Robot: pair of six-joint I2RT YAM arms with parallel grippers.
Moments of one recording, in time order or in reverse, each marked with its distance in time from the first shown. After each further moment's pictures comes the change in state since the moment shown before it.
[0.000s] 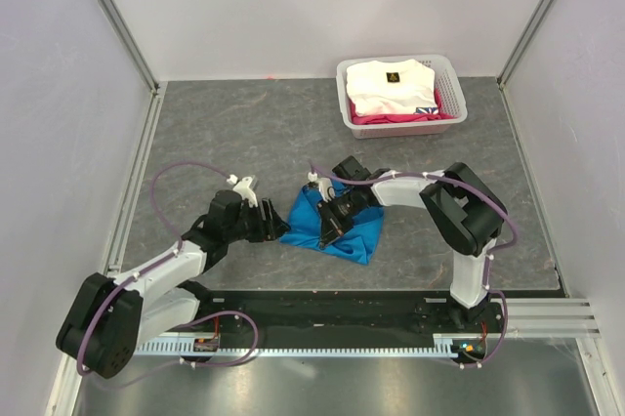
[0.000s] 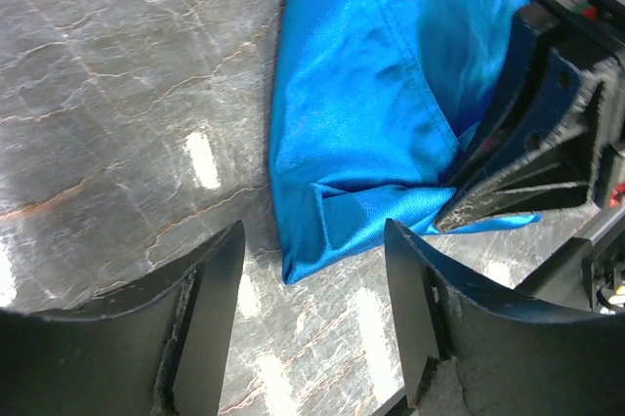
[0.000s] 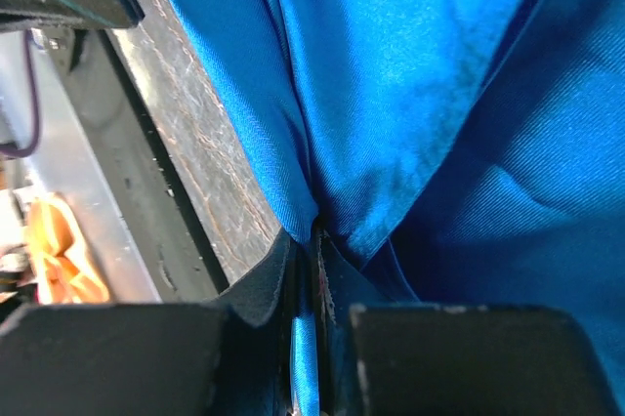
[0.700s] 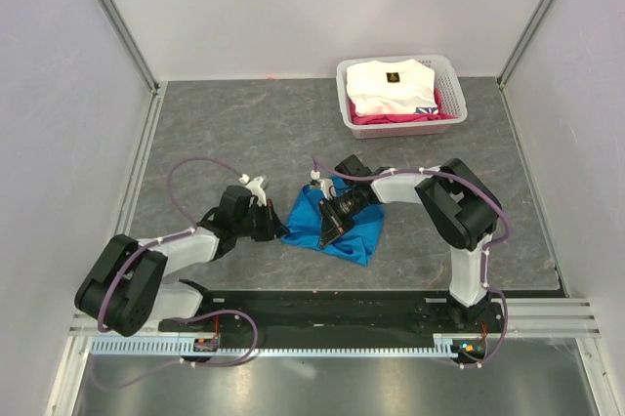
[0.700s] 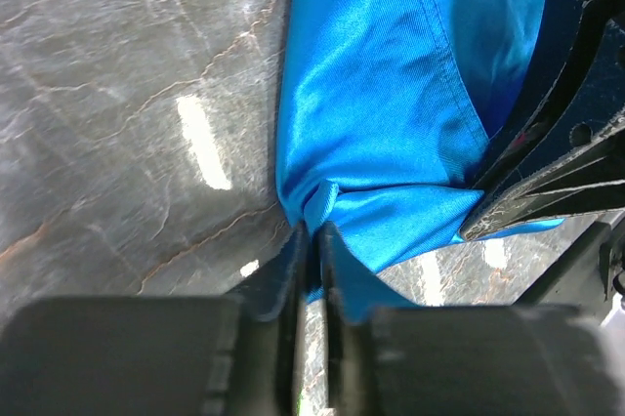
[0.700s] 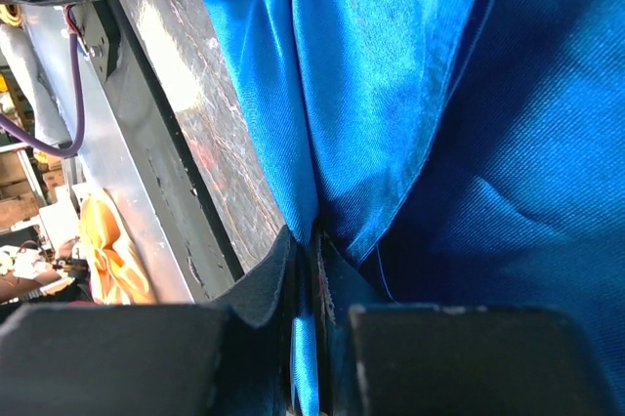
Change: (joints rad) left arm 0.000 0.227 0.035 0.103 0.064 0.027; right arm -0.034 0.054 0.017 0.001 -0.095 0.037
